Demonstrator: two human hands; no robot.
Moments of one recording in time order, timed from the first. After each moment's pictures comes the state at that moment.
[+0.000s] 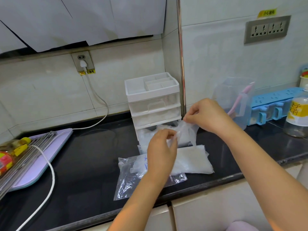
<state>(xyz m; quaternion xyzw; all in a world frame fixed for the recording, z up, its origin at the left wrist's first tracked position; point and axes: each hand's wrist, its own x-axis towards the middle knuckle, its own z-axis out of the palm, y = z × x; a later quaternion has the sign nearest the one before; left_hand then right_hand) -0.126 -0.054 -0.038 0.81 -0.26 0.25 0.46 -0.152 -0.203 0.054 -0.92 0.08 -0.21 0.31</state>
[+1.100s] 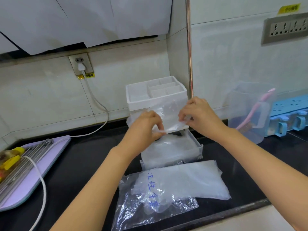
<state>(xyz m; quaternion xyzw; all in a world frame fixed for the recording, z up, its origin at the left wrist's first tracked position) -0.016 -0.014 0.035 0.86 -0.42 0.20 0.21 -0.039 -0.240 0.018 -0.89 -0.19 -0.39 0.14</state>
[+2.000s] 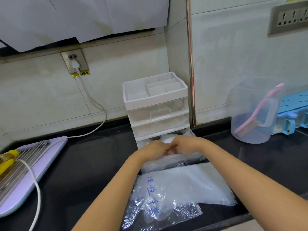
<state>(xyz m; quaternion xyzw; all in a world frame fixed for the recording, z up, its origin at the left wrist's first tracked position) 0.024 -0.049 -0.032 0.92 -0.22 -0.20 0.25 -0.005 -0.198 -0.033 -0.97 -0.07 0.14 0.21</state>
